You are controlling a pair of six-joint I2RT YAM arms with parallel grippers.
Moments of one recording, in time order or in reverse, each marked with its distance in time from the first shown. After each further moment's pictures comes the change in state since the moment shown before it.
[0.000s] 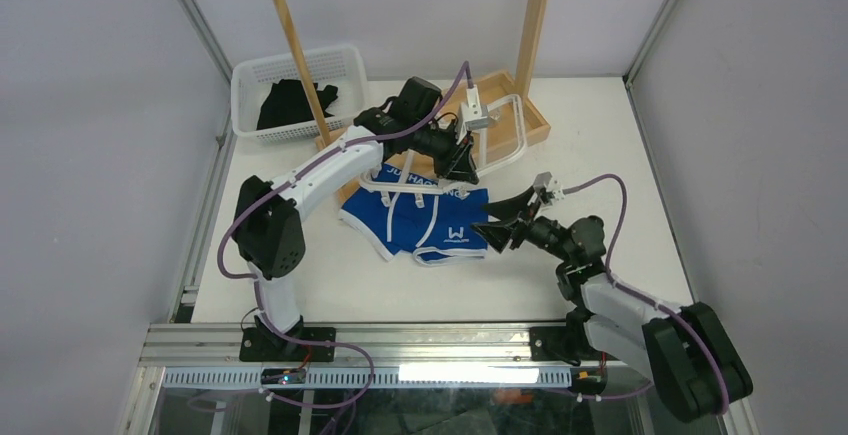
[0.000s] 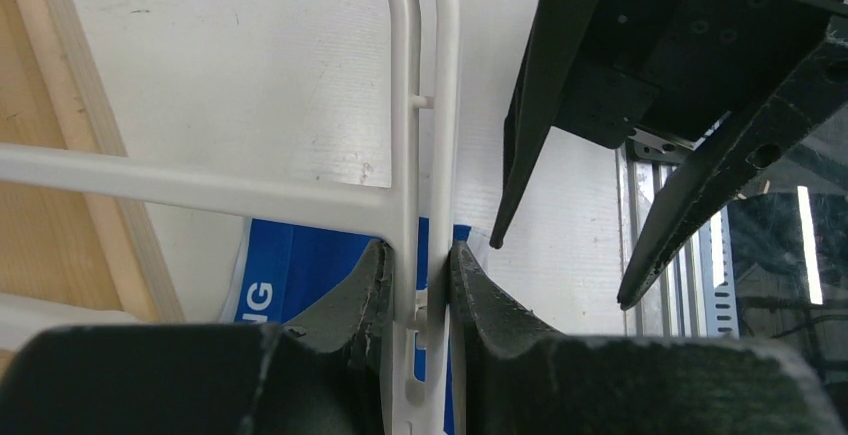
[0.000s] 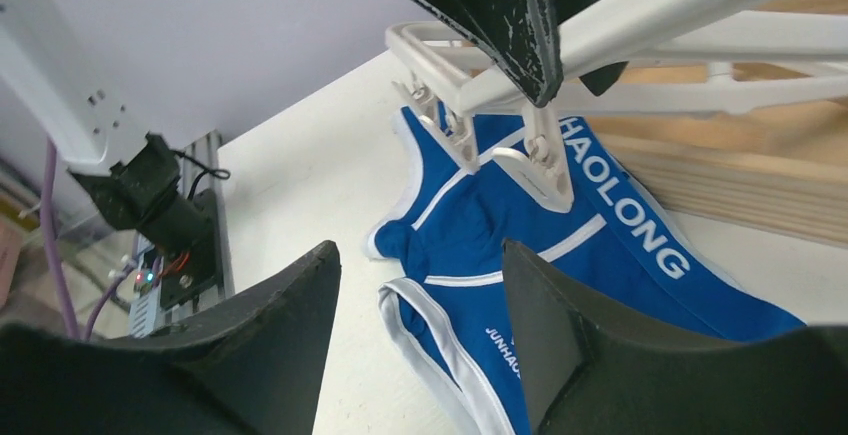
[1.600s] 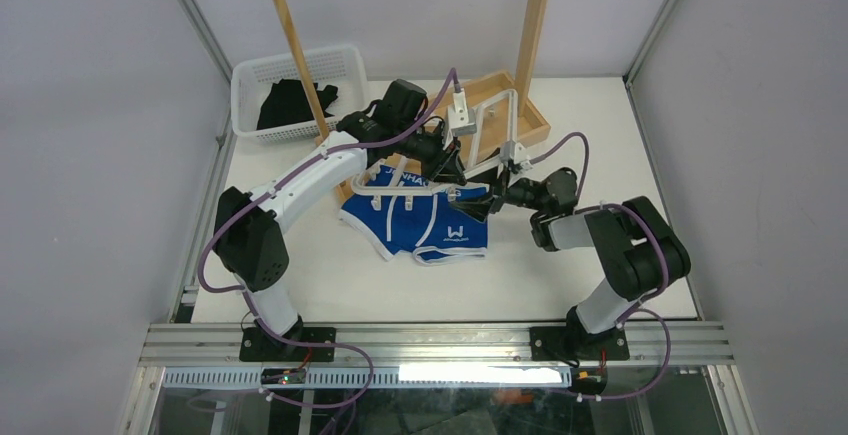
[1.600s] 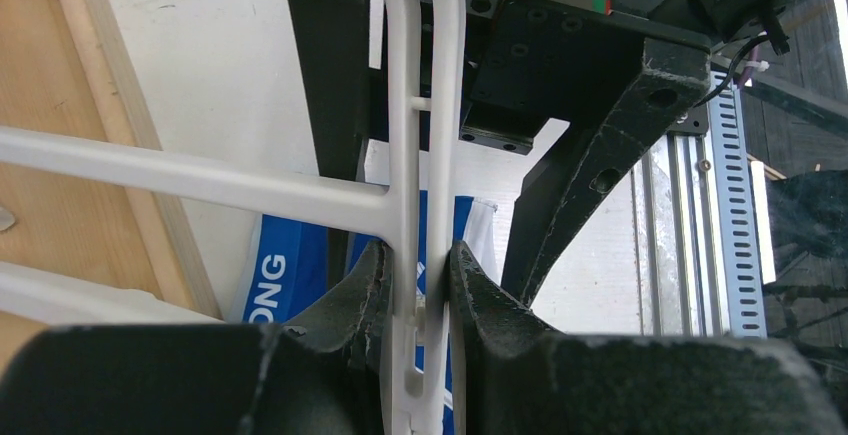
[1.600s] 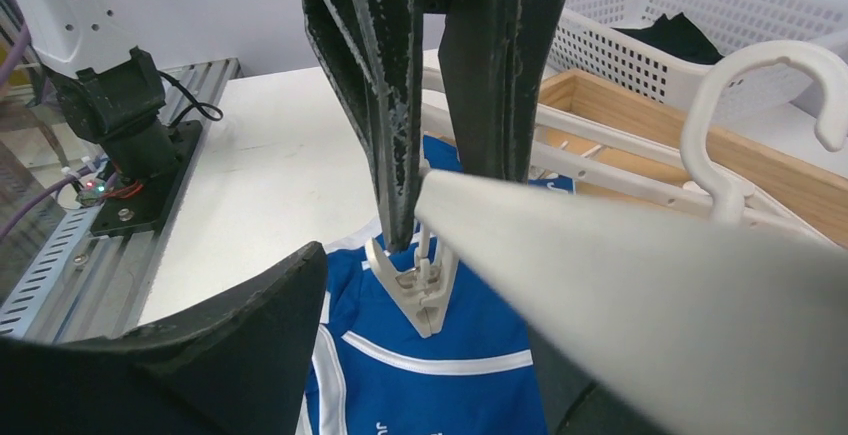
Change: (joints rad) left arm 0.023 -0.130 -0.113 -0.016 -0.016 0.095; right arm -0.018 0.646 0.370 0.392 -0.357 -0.163
